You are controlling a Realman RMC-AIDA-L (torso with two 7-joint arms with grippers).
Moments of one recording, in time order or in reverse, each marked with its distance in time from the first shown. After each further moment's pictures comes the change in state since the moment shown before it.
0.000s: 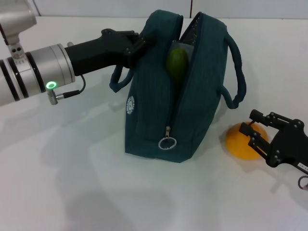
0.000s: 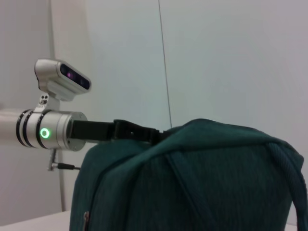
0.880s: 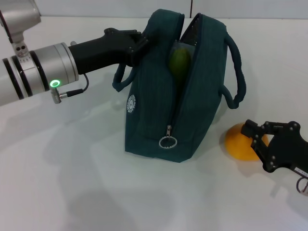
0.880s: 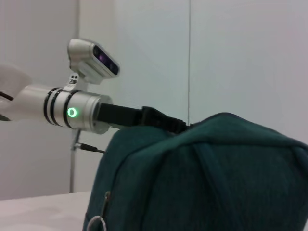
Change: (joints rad) left arm -0.020 0.000 0.000 -0.029 -0.008 -0.012 0.008; right arm 0.000 0.000 -0.039 -0.014 0.000 0.005 -0.103
